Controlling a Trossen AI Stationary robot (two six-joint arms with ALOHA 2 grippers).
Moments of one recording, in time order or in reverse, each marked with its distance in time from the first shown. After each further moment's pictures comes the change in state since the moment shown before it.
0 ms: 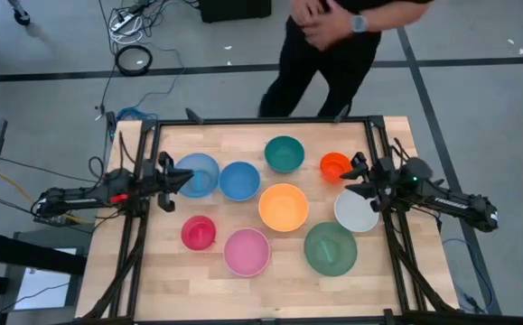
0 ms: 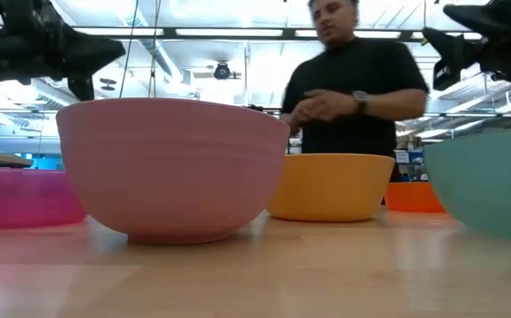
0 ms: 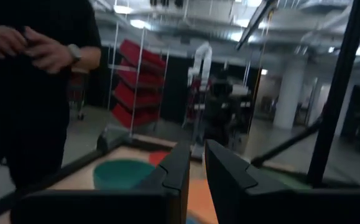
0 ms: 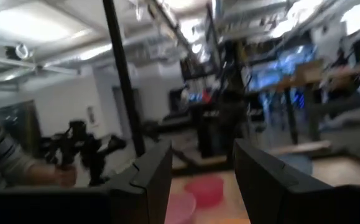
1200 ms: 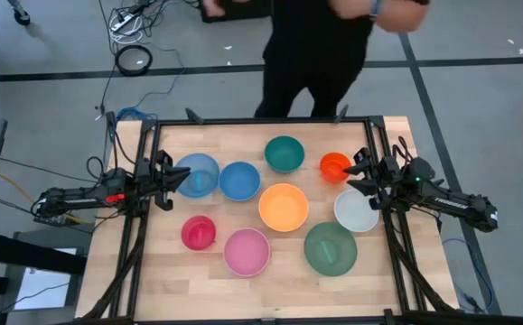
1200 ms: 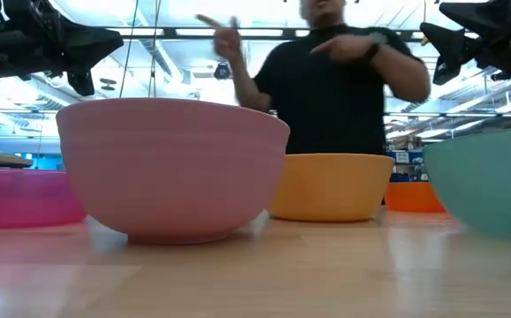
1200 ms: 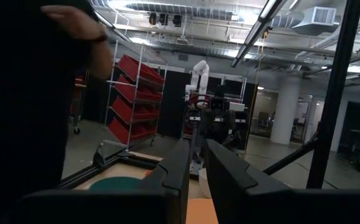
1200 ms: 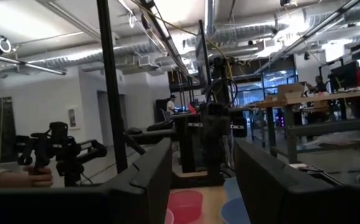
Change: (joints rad) left arm 0.000 0.000 0.000 0.042 0.000 -0.002; right arm 0.000 0.000 0.000 0.017 0.041 -0.084
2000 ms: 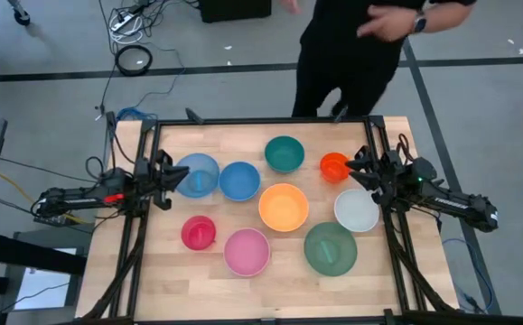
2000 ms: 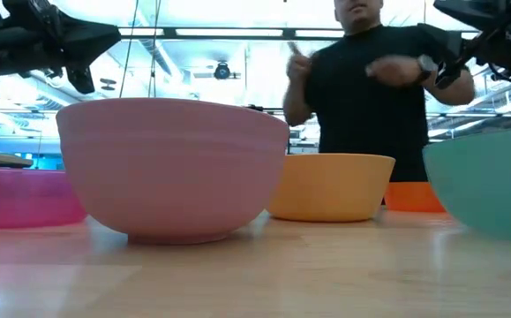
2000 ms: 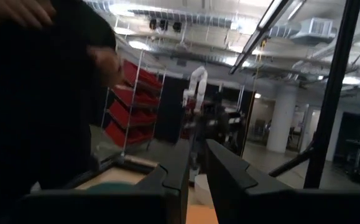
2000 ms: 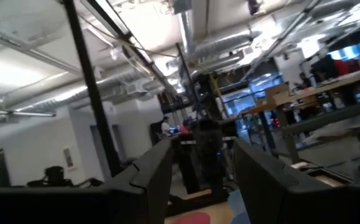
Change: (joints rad) left arm 0.000 0.000 0.000 0.043 0.000 -0.028; right arm 0.000 0.001 0.004 0.055 0.117 0.172
